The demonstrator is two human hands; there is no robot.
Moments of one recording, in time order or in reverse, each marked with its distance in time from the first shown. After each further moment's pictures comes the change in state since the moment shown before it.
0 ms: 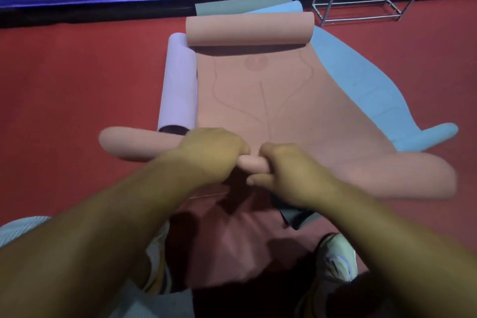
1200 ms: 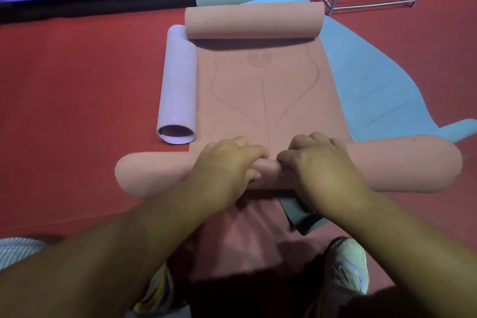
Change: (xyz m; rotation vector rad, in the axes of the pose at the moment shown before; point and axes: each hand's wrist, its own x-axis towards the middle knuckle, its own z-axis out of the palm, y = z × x) left_hand 0.038 -0.004 0.073 -0.331 0.421 0.046; right_hand 0.006 0.029 -0.004 -0.427 0.077 0.017
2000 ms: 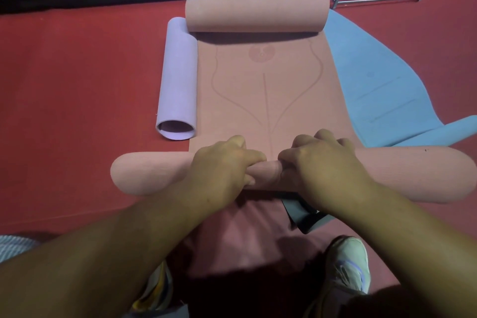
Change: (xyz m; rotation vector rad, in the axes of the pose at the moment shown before) left_hand 0.000 -0.003 -0.004 0.045 -0.178 -0.096; right_hand 0.007 -0.006 -0.004 -0.070 -0.140 0.069
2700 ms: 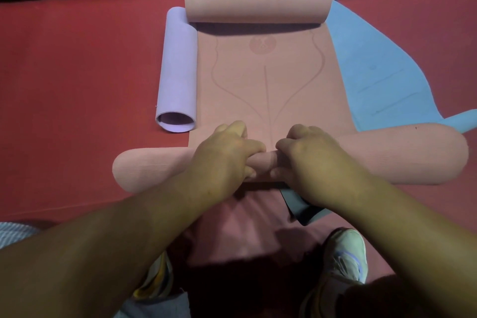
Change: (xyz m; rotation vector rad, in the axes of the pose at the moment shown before) left_hand 0.002 -0.004 0.009 -0.081 0.094 0.044; right_hand 0.009 -0.002 0.015 0.136 0.023 -0.088
